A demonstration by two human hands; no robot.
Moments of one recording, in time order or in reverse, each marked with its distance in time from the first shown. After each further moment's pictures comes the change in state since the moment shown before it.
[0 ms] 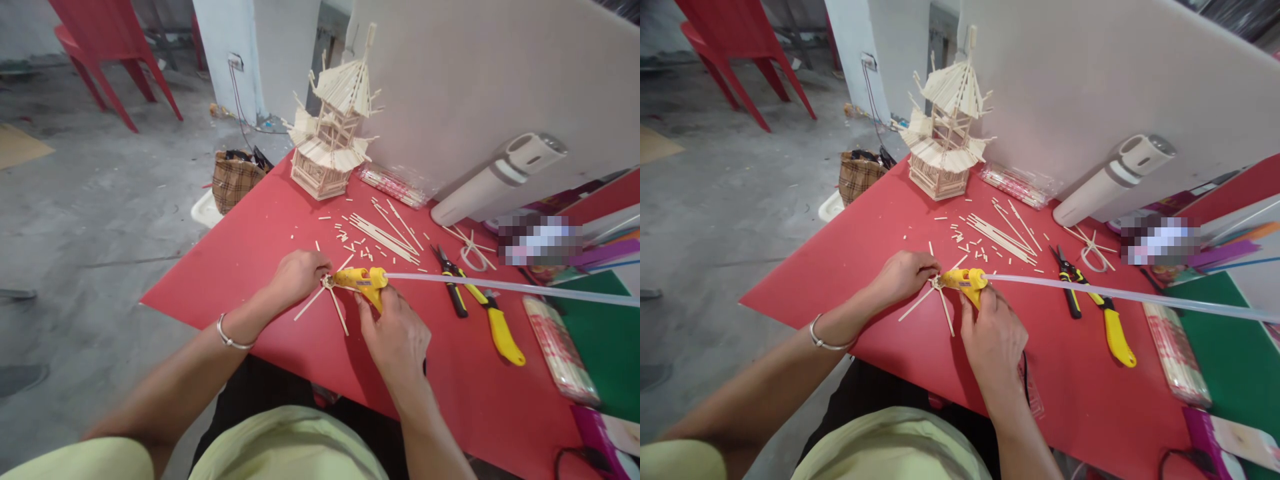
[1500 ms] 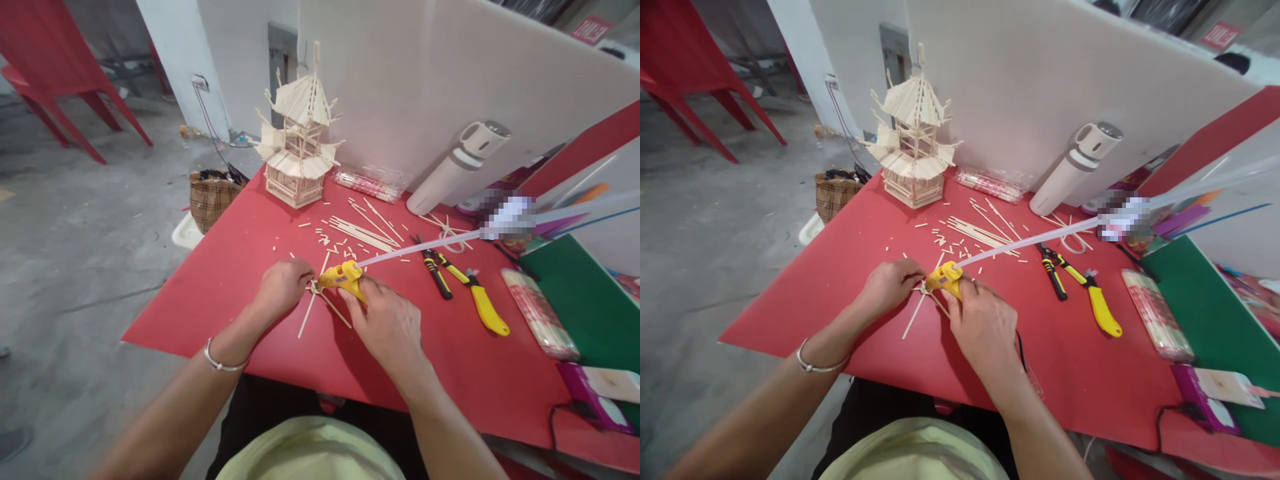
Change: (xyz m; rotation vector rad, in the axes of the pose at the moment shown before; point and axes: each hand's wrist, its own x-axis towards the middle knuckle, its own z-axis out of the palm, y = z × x) left_hand 0.004 -0.004 0.000 0.033 -0.024 -0.028; right_hand 0.019 -0.001 -0.023 0.095 -0.158 -0.037
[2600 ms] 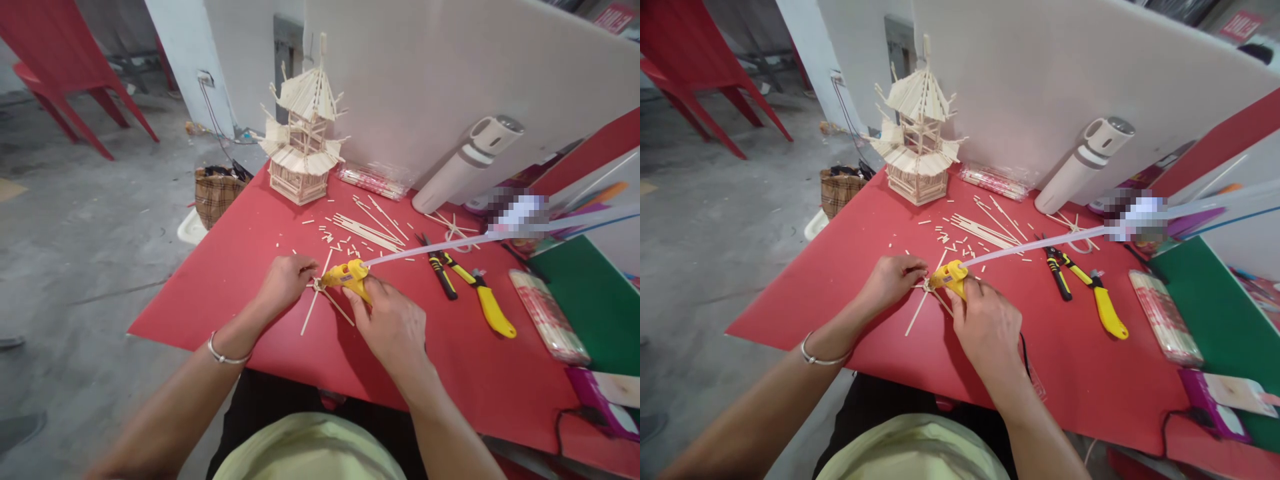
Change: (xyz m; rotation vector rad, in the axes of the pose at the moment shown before) left_hand 0.002 -0.003 0.003 -0.178 0.090 -0.019; right_hand -0.004 0.001 0.003 -0.015 0.043 0.009
